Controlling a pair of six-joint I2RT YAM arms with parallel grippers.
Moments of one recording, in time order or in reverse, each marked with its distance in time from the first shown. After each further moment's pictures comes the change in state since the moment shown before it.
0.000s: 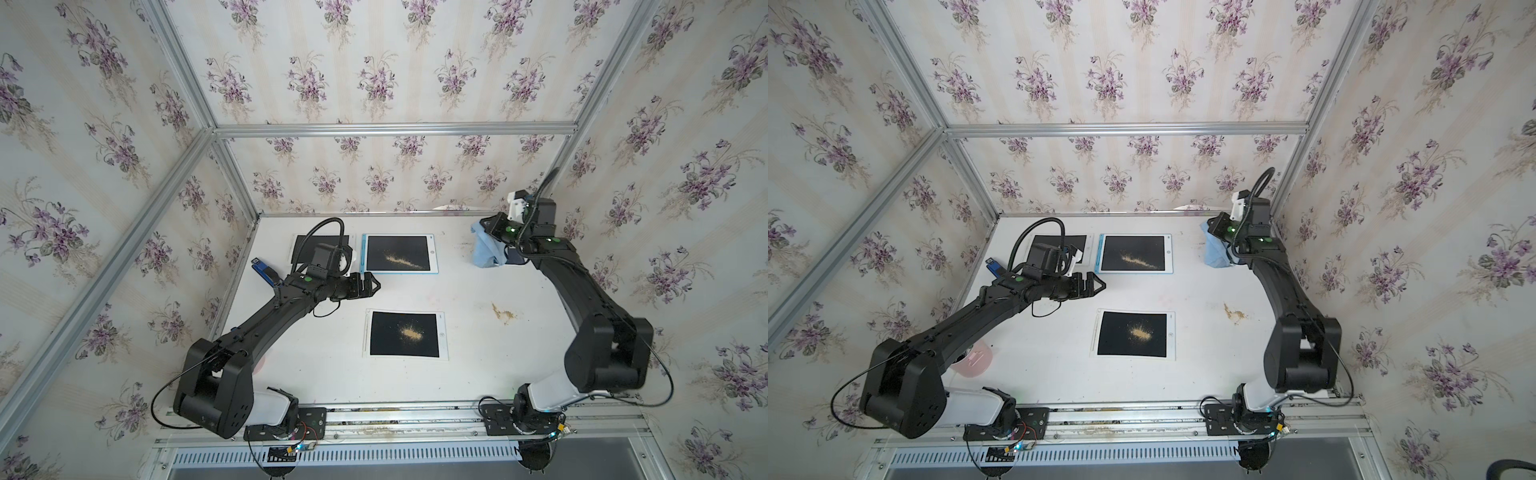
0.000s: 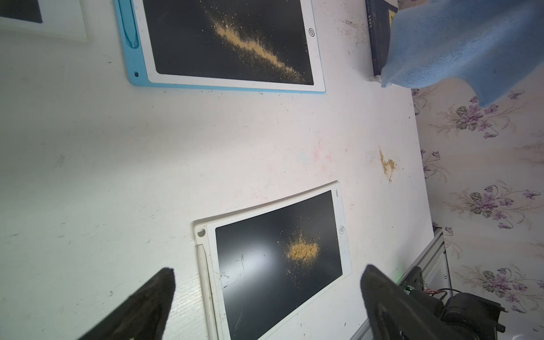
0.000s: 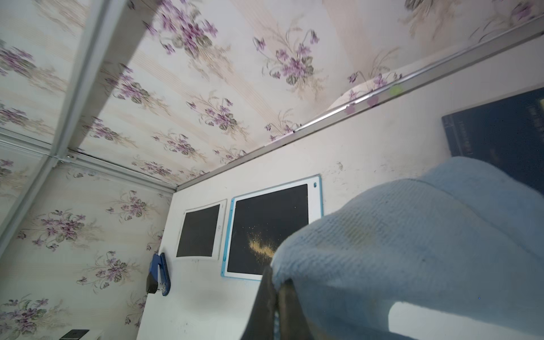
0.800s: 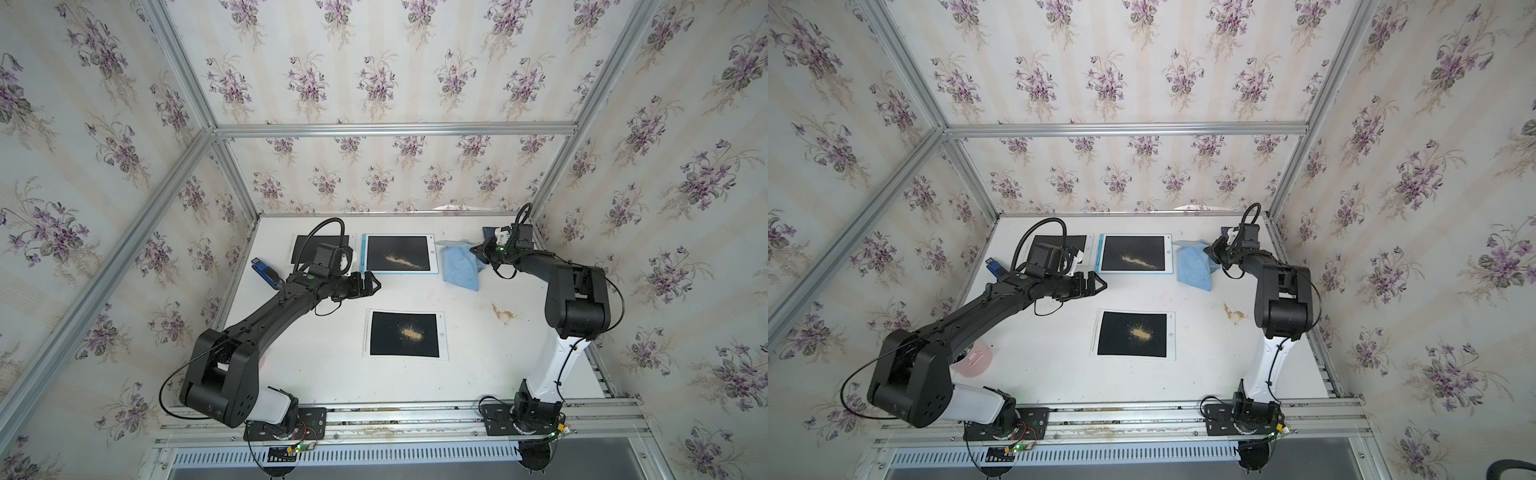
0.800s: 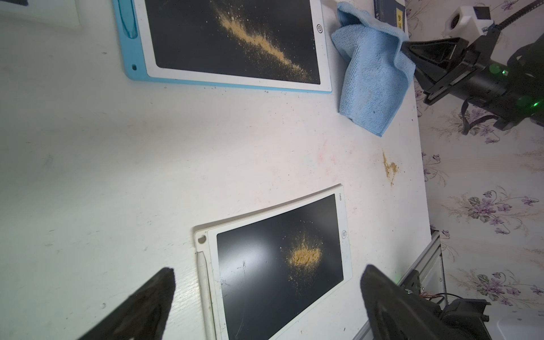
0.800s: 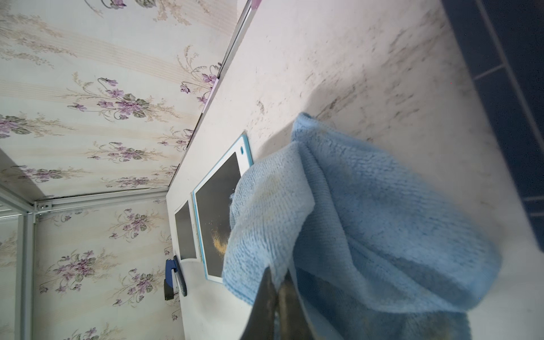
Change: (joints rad) left arm 0.011 0.045 0.000 0.032 0.022 -0.013; right arm -0.115 0.334 -0.086 0.204 -0.144 0.204
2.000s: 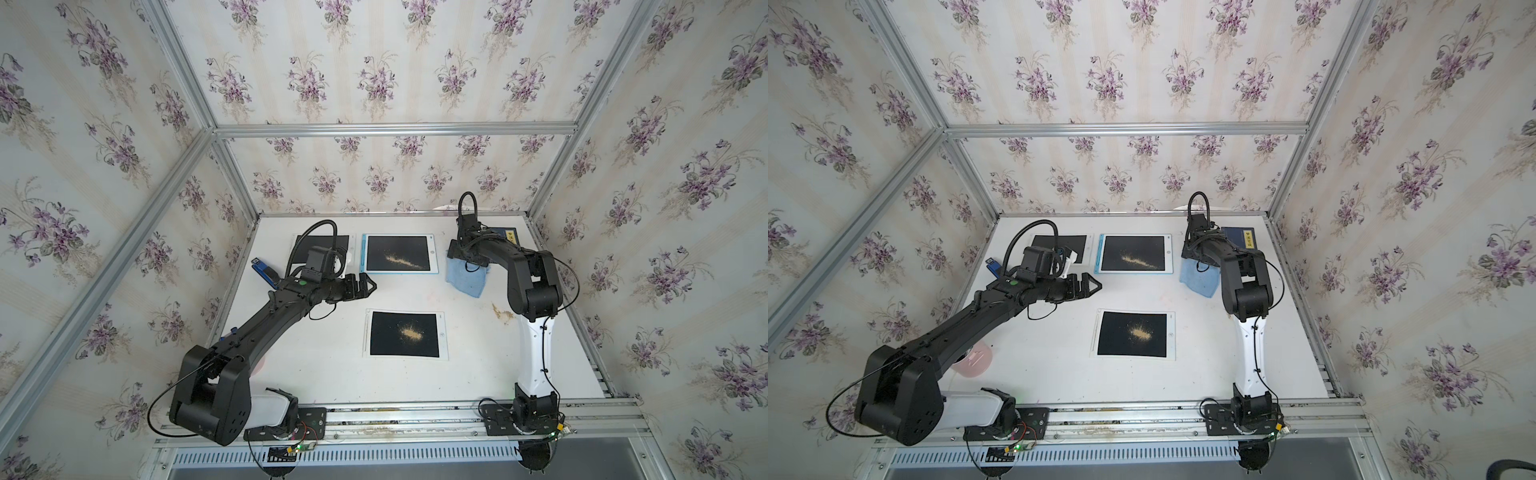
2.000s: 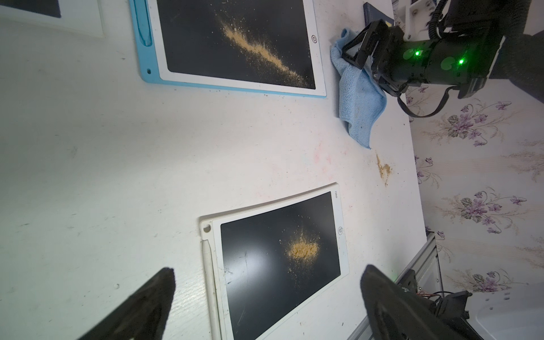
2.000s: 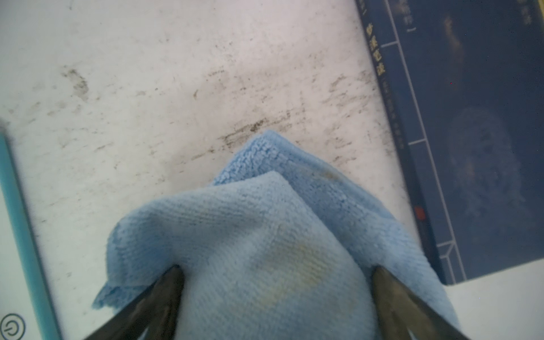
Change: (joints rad) left arm 0.031 -0.089 -0.051 -0.006 0.007 0.003; right arm 0.290 0.277 0.402 -0.445 0.846 -0.265
